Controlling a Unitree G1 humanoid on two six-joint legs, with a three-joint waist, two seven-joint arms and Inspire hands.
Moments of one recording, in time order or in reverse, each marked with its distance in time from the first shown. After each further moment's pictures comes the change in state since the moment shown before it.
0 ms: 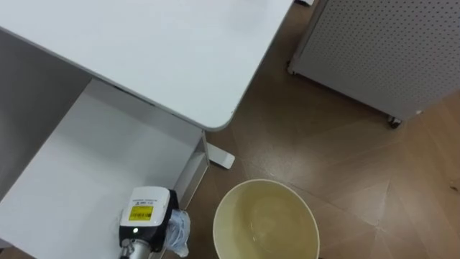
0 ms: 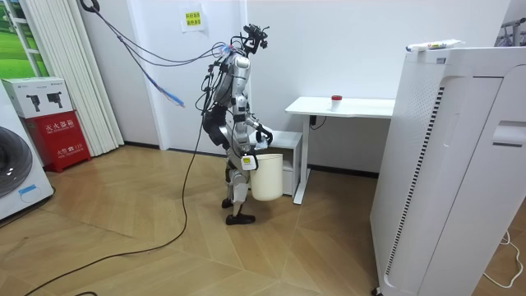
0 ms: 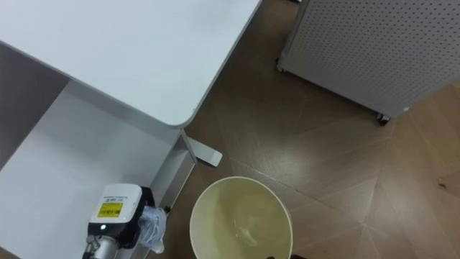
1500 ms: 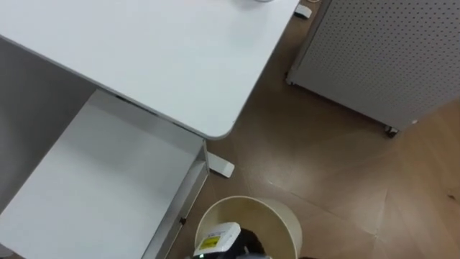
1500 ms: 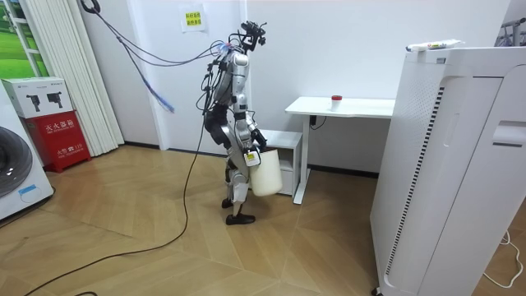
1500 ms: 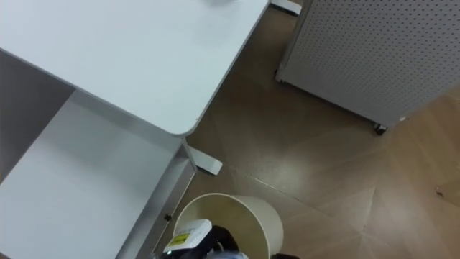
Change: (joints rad) left arm 0.068 -0.170 -0.197 -0.138 -0.387 -0.237 -0.473; right arm -0.015 0.043 0.077 0.053 -0.130 -0.108 0.036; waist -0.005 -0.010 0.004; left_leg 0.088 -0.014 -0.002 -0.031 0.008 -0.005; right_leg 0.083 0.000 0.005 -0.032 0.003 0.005
